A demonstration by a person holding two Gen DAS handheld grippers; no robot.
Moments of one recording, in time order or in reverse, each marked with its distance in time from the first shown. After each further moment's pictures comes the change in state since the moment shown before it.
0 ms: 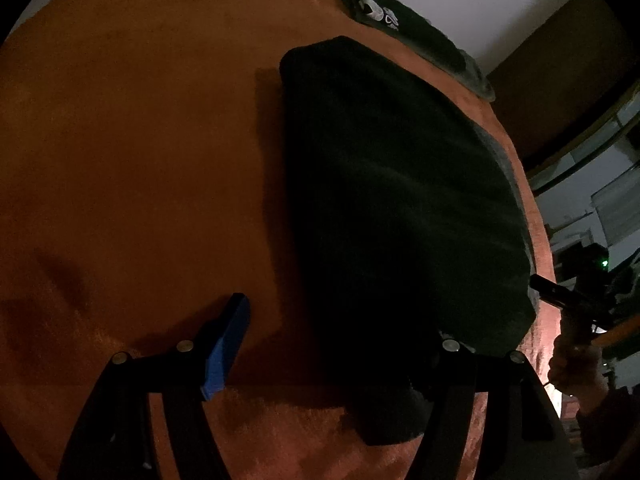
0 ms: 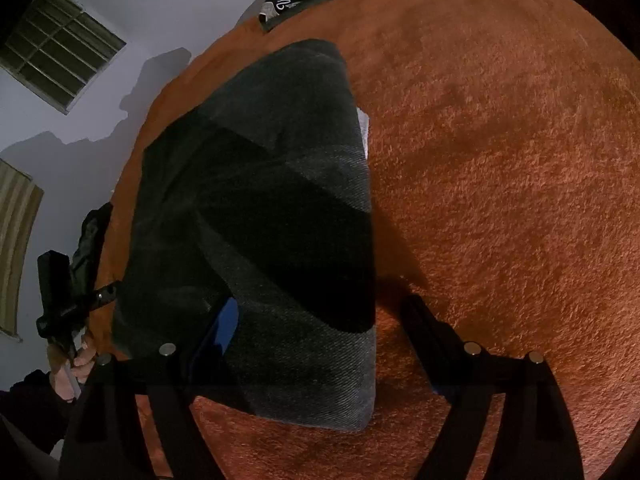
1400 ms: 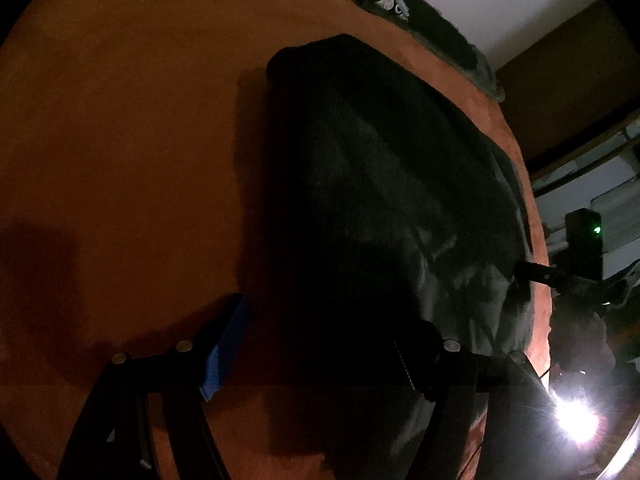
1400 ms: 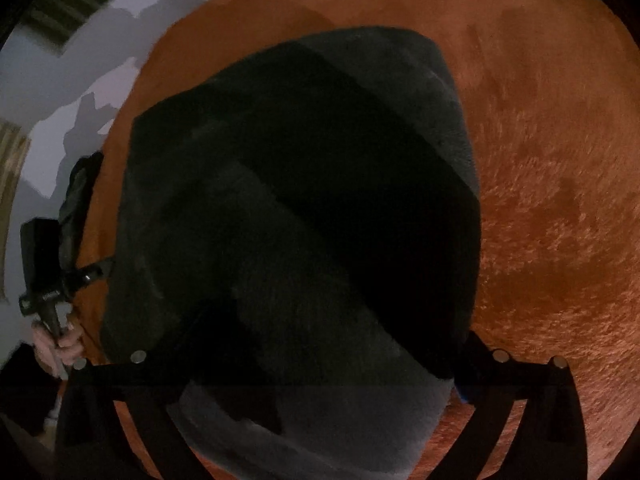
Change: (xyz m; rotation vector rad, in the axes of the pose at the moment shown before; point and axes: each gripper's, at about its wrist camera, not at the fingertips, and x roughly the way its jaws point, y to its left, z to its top) left arm 0.035 -0.006 0.047 -0.040 0.087 -0.015; right arm 0.049 0.030 0.082 -0.113 0.234 -0.029
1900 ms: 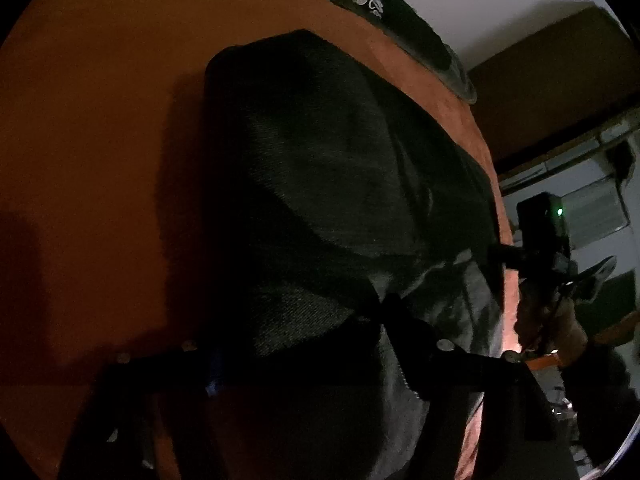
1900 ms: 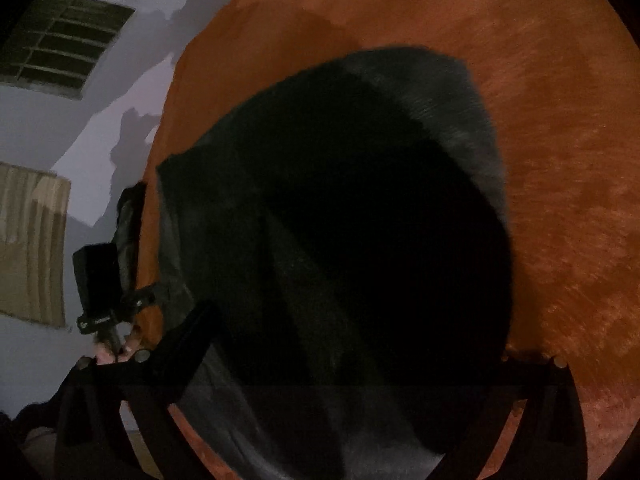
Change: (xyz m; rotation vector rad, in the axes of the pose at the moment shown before) left arm 0.040 -0.027 0.035 0.018 -0.002 -0.148; right arm 0.018 -0.026 0.032 0.057 0.051 0.268
